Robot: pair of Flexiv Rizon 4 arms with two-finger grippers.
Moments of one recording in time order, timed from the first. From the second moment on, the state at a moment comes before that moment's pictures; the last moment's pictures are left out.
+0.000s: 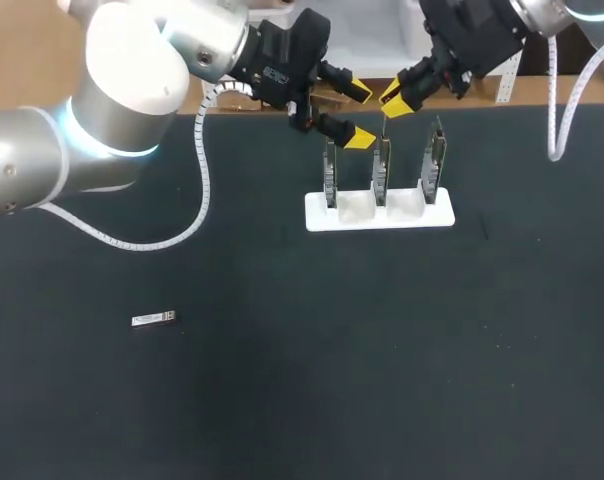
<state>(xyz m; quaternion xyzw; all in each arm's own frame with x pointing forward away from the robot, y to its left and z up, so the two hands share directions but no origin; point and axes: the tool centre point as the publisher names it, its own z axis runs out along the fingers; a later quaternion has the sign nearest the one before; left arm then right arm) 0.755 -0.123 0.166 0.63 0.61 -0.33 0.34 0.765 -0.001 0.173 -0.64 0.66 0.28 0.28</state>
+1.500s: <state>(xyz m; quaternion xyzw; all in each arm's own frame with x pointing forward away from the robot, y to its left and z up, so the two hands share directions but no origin) 0.755 -0.123 0.166 0.63 0.61 -0.33 0.34 0.768 0.000 0.172 -0.64 0.66 0.28 0.28</state>
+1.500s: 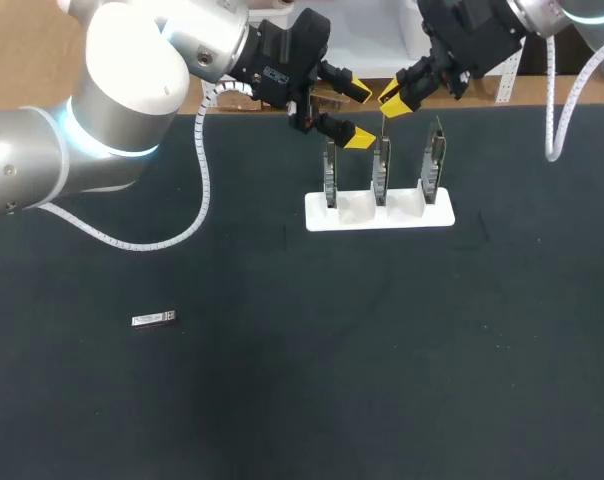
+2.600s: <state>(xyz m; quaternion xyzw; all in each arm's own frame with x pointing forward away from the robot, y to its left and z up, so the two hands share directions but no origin) 0.755 -0.123 0.166 0.63 0.61 -0.33 0.34 0.767 -0.002 0.179 -0.64 0.65 0.26 0.30</state>
